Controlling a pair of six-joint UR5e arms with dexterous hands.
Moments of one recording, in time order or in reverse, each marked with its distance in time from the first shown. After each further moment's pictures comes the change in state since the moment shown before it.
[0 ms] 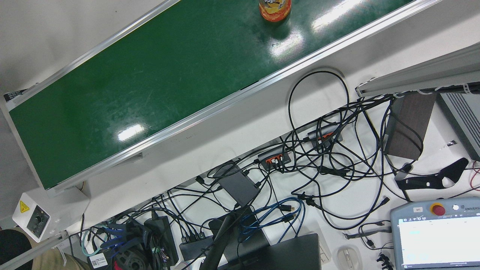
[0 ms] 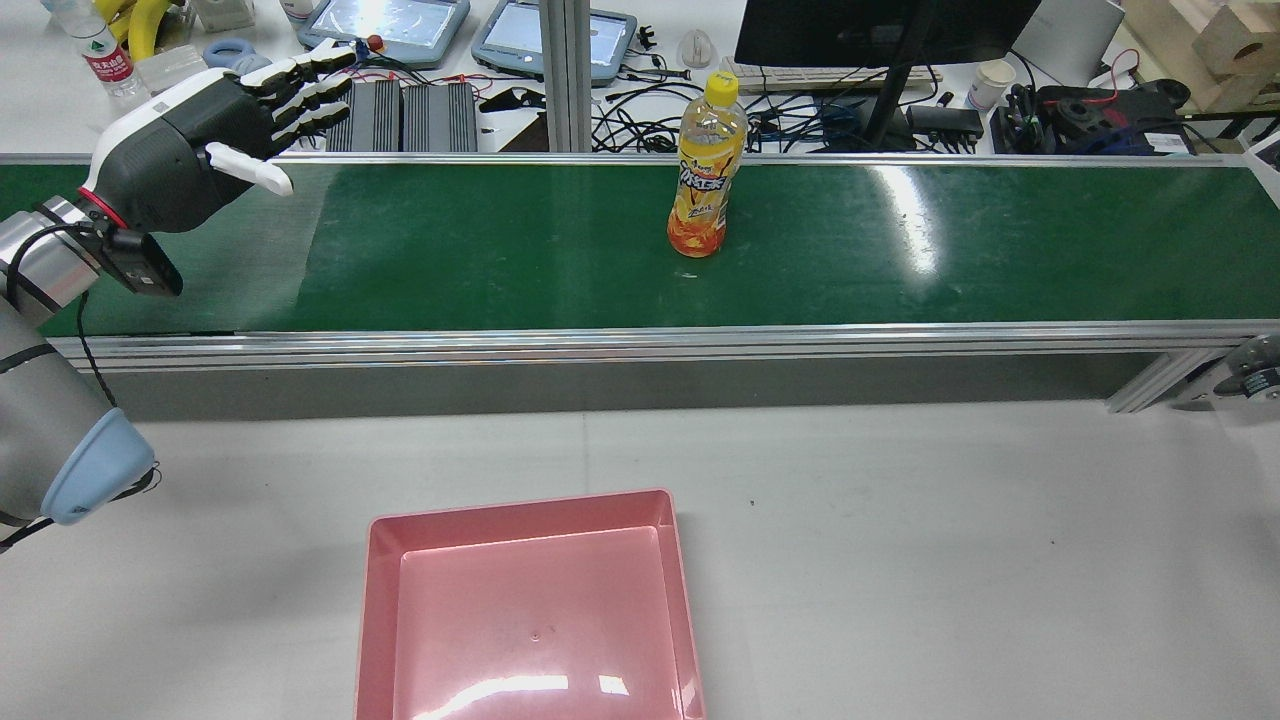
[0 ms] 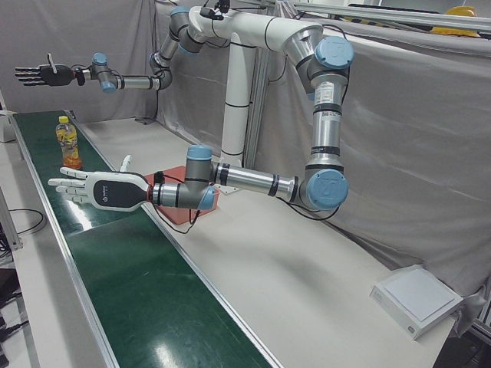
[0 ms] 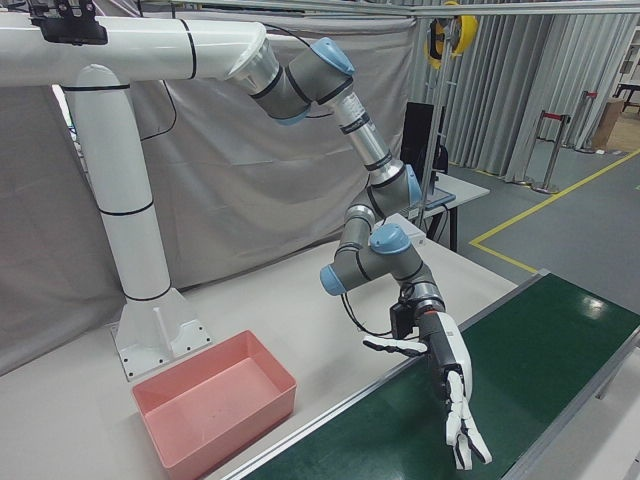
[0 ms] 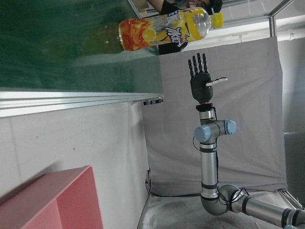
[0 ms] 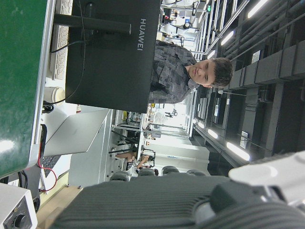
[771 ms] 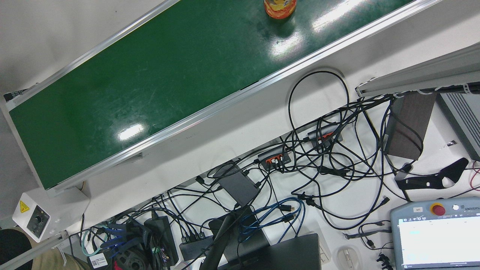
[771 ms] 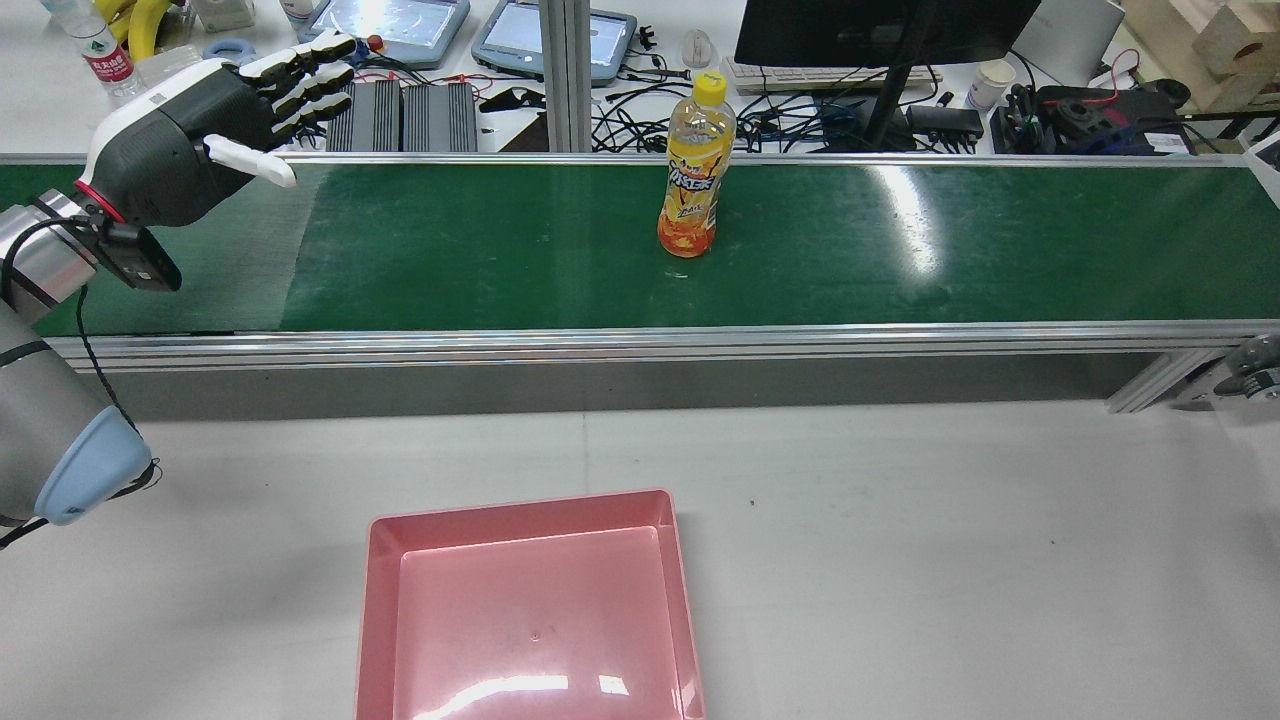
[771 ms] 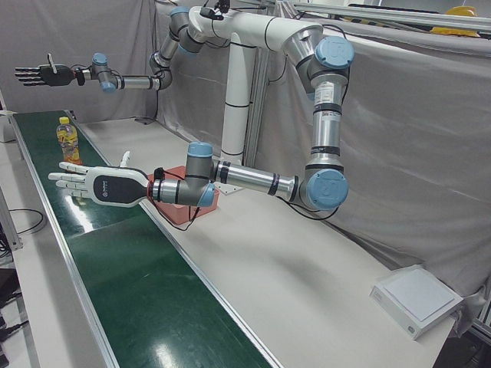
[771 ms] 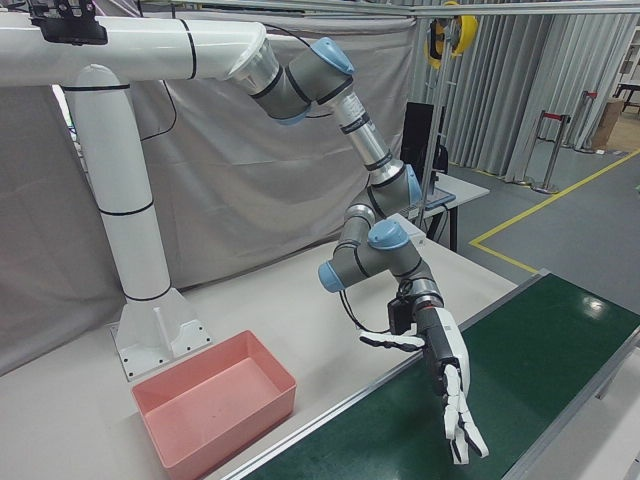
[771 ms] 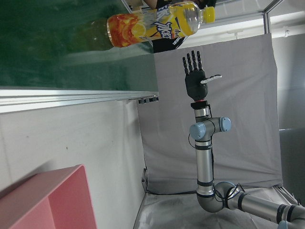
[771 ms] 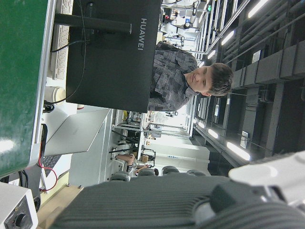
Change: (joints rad) left arm -0.003 -0.001 -0.023 0.007 0.002 -0.003; right arm 0.000 0.000 -0.002 0.000 0.000 -0.001
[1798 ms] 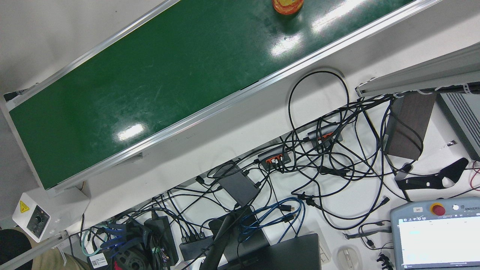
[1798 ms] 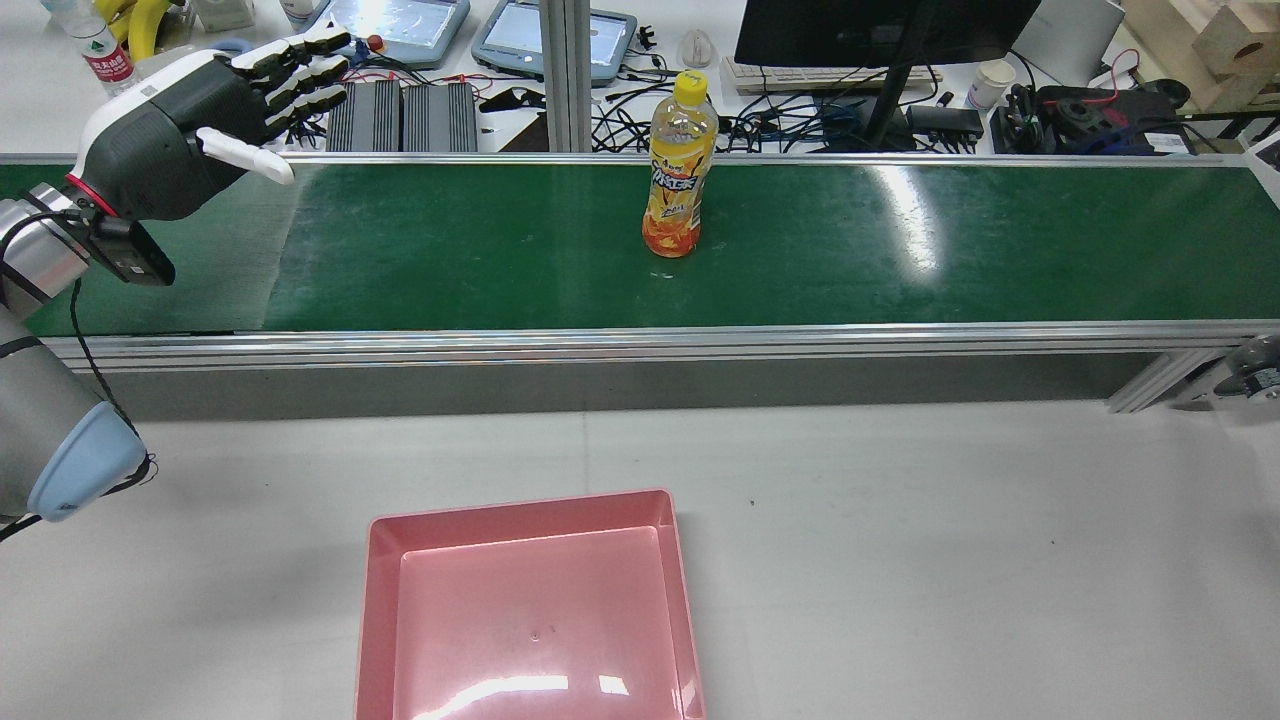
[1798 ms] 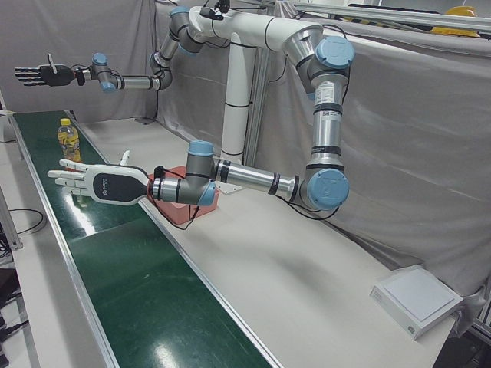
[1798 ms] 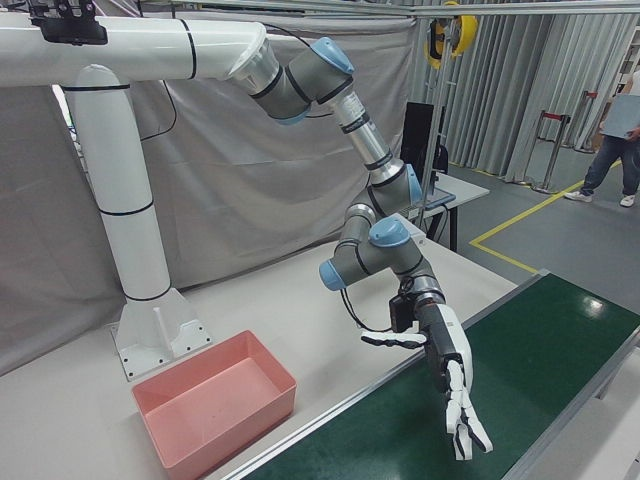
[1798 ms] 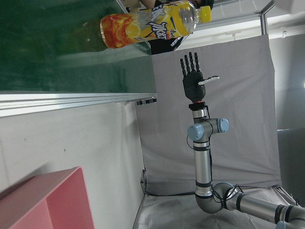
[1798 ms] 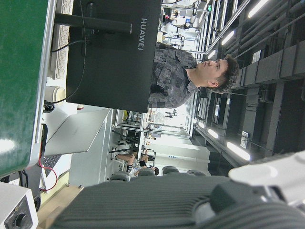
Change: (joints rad) left arm -0.009 0.001 -0.007 0.001 0.000 -0.003; right arm 0.000 0.000 0.000 0.000 0.000 -0.001
